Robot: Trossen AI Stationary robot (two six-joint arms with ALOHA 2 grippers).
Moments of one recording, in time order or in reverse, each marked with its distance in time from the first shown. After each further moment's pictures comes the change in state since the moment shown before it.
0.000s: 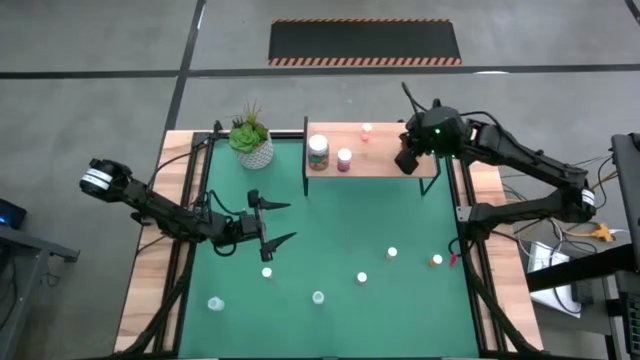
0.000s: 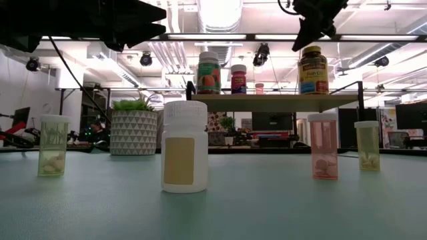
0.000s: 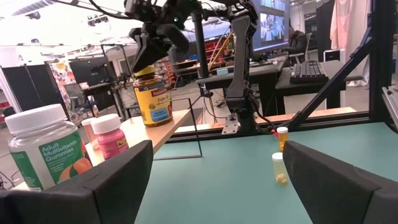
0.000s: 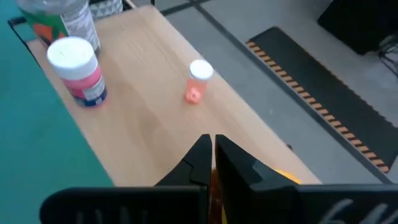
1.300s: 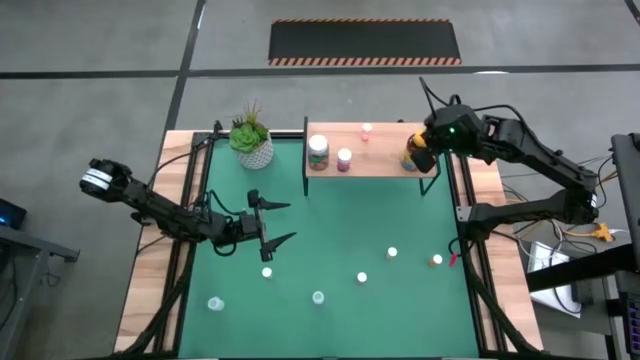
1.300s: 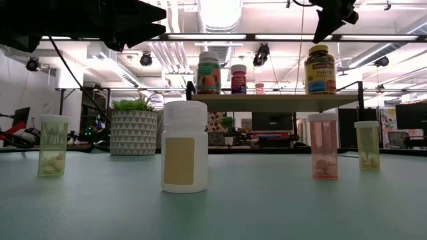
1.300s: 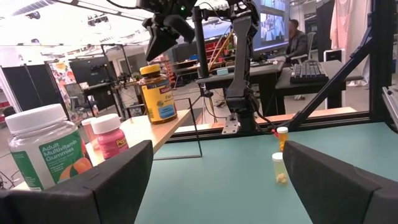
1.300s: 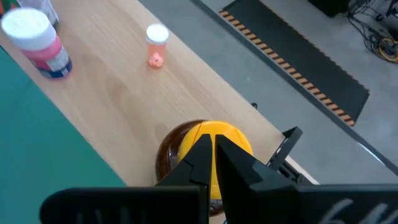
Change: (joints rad) left arm 0.000 0.000 0.000 0.000 0.000 -0.001; right arm 0.000 -0.031 0.140 -0.304 0.101 0.113
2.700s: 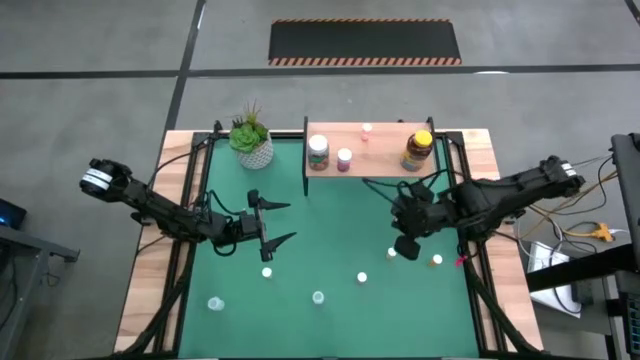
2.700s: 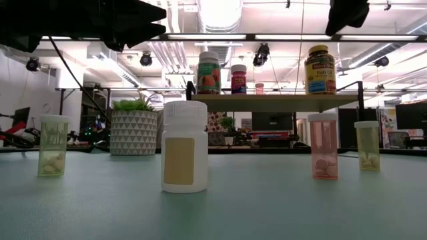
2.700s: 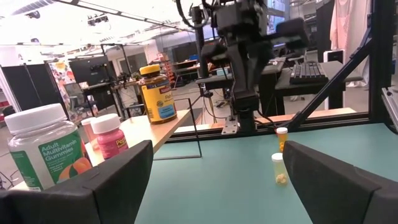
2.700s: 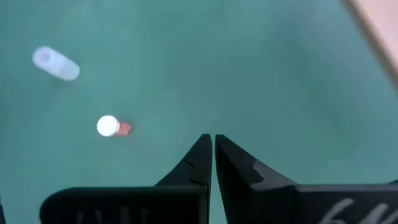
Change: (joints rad) left arm 0.000 0.000 0.000 0.001 0.001 -0.004; right arm 0.743 0.166 -0.141 0.059 -0.127 0.499
